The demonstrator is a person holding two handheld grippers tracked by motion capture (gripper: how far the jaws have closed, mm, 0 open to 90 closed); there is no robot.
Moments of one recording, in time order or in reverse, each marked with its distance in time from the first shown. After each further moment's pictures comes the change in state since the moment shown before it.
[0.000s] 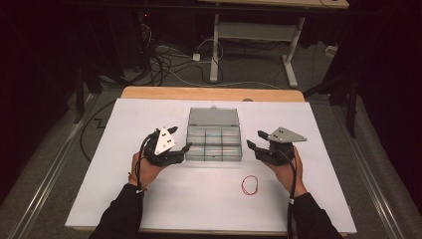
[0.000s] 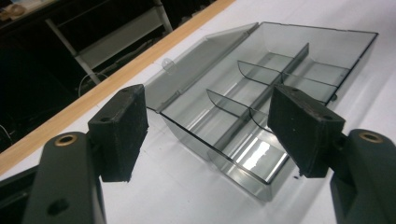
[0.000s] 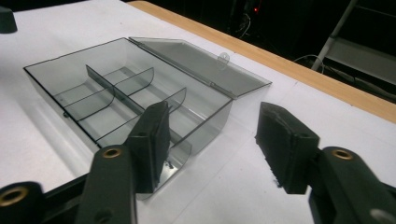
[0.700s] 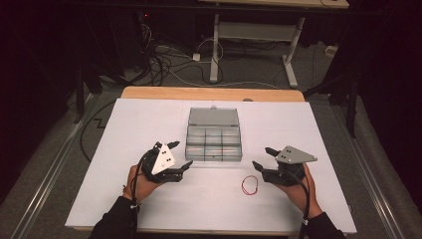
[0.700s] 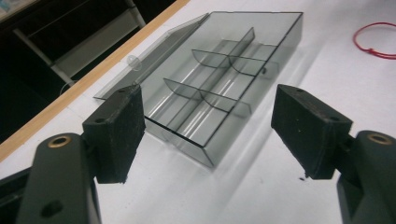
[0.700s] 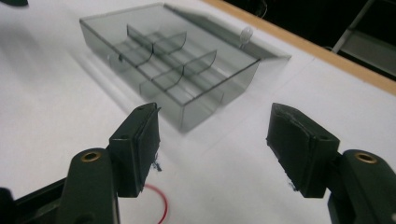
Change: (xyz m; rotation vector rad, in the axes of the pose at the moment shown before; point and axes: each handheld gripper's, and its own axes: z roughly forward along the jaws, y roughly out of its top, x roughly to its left) left arm -0.029 -0.015 -0.027 -0.001 -0.093 0.079; right arm 0.023 -0.024 -0.043 0.079 0.051 -0.077
